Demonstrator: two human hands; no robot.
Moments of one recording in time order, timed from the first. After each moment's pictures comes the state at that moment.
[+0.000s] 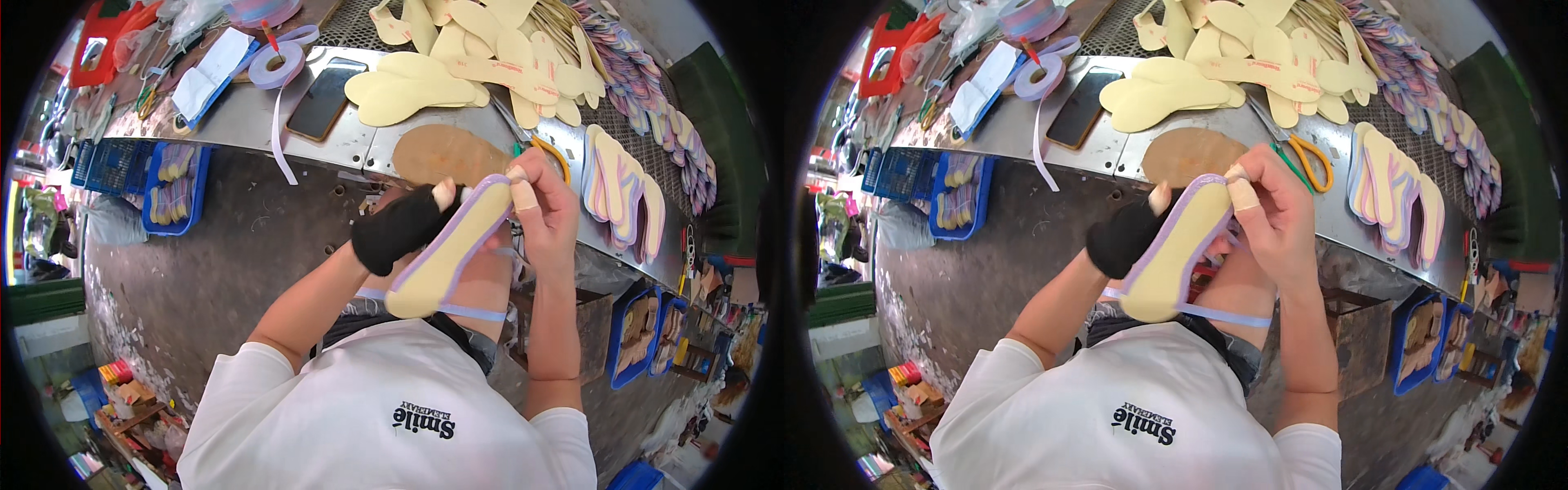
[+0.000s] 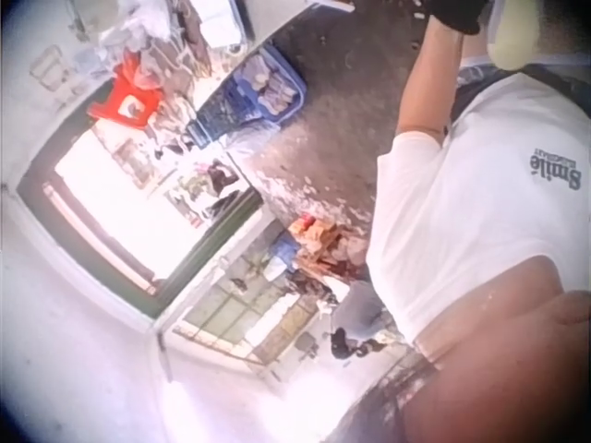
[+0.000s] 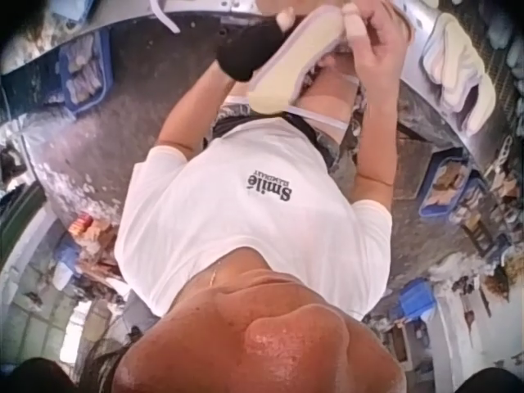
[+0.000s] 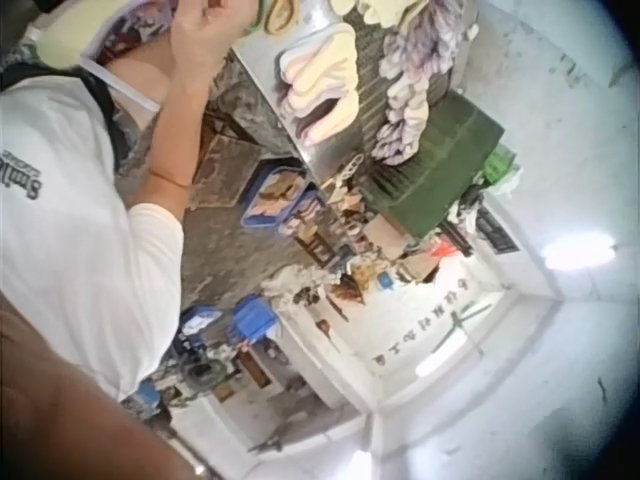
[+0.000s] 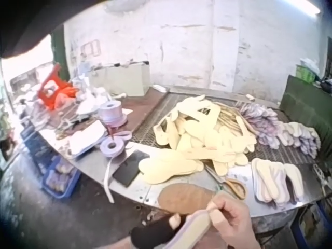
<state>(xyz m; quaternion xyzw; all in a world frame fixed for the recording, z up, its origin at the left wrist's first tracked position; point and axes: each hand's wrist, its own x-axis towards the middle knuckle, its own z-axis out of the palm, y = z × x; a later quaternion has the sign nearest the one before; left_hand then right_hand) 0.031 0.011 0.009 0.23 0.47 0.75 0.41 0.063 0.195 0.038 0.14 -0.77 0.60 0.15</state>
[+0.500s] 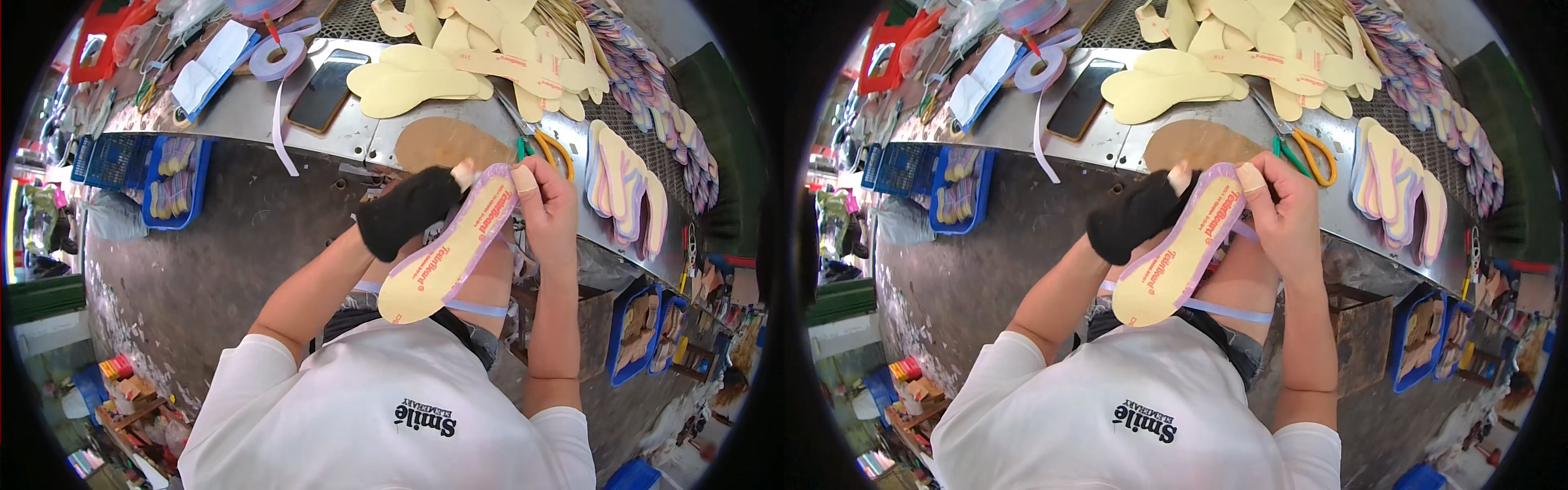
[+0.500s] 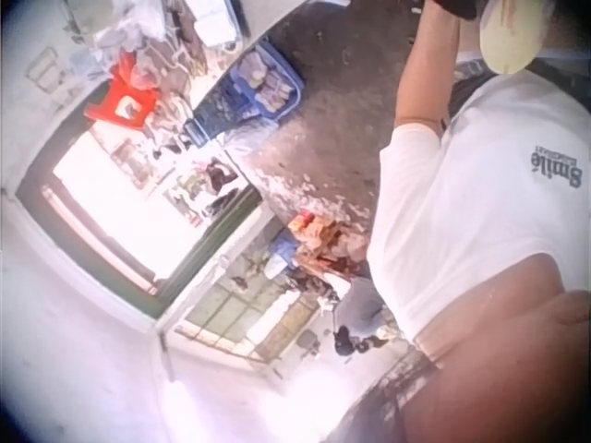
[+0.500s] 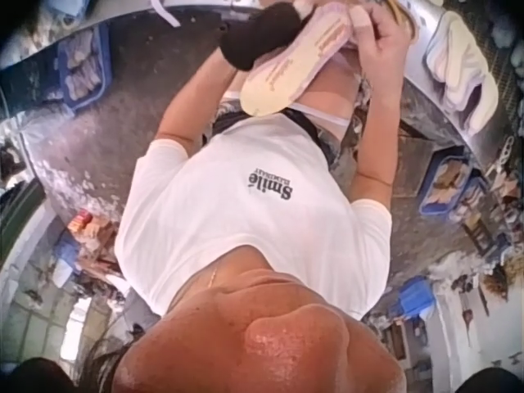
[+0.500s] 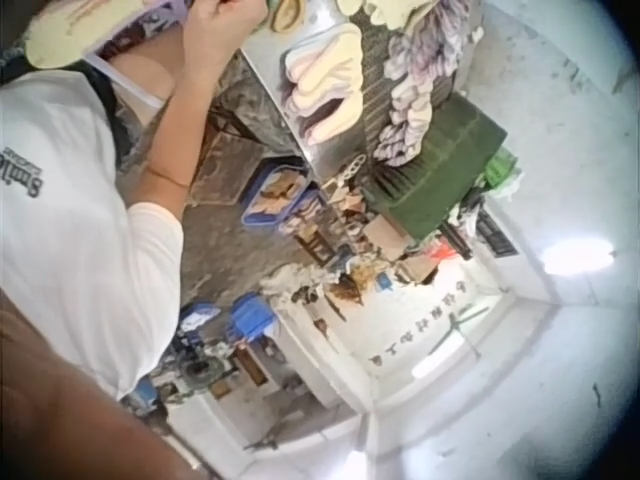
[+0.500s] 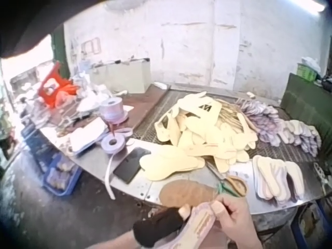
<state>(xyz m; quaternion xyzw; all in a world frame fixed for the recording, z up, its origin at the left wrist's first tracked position) 0.016 0.012 -0.027 0.10 0.46 0.77 0.43 0.068 0.198 0.029 0.03 -0.77 0.63 0.08</state>
